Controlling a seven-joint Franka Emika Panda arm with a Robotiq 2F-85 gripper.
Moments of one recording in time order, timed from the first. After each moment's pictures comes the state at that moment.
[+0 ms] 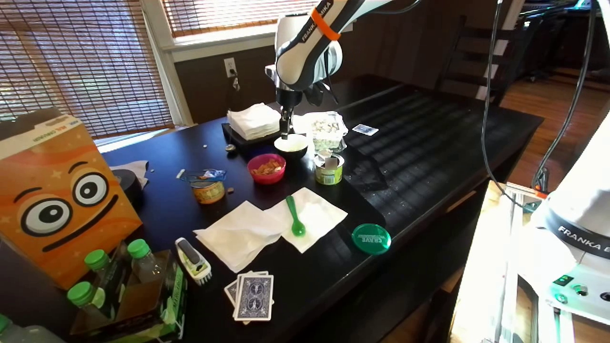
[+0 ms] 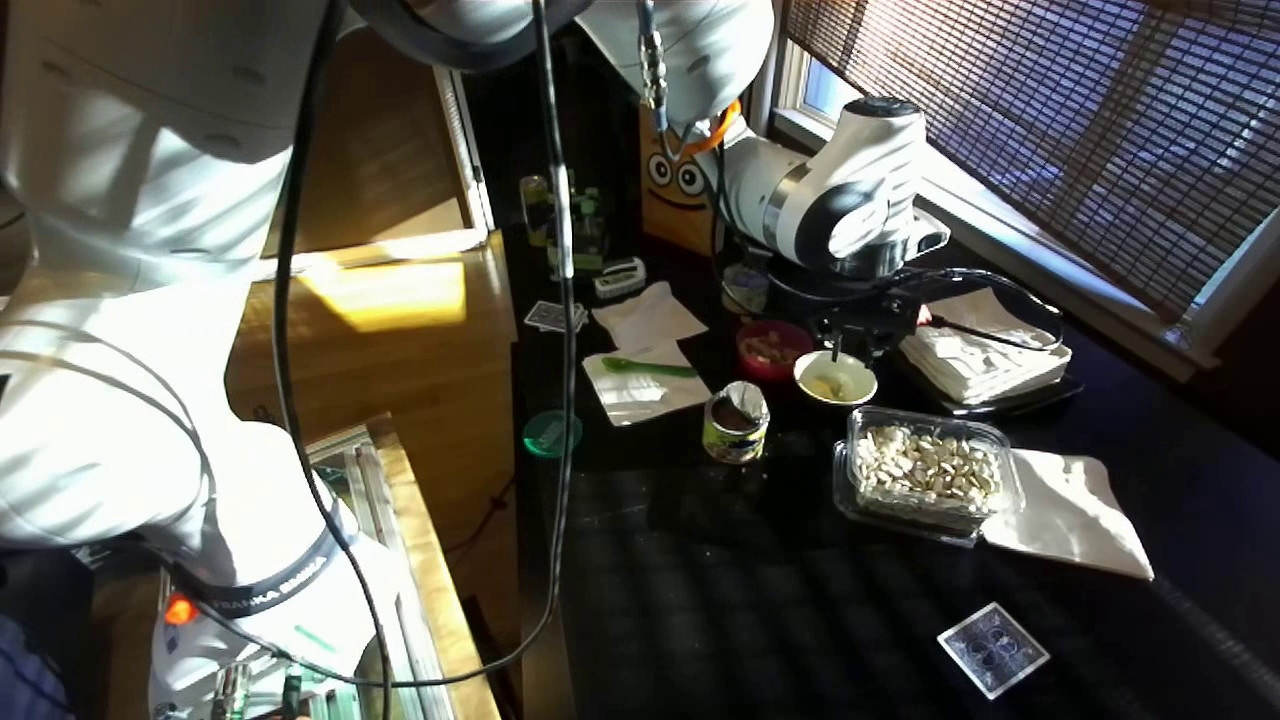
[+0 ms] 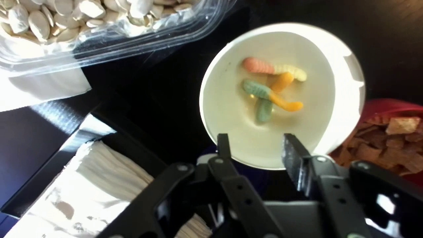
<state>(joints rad) -0.17 0.63 0.08 -1.78 -0.12 2.62 -0.53</state>
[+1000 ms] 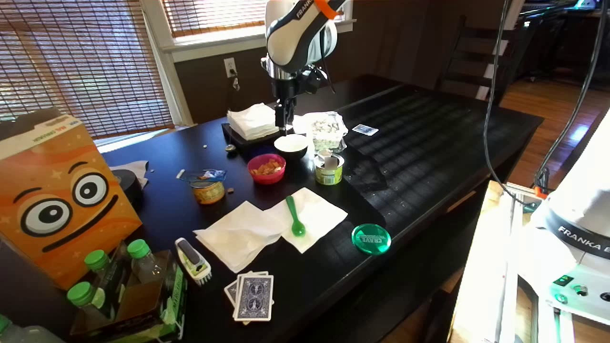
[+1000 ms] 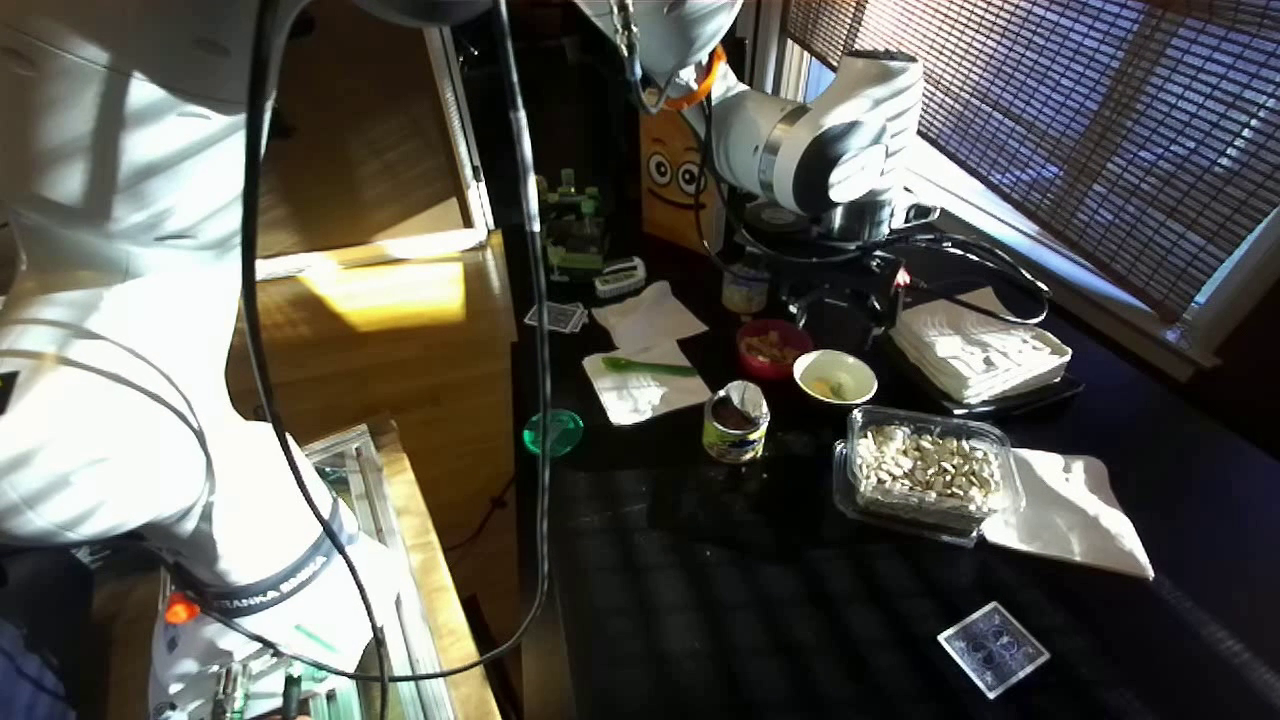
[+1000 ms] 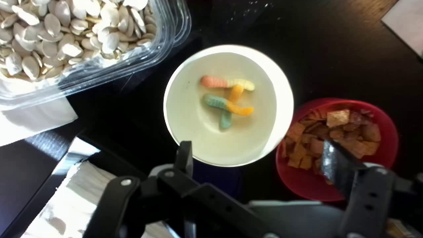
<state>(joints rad) -0.12 0.55 0.07 -1.77 -0.12 2.40 -0.39</state>
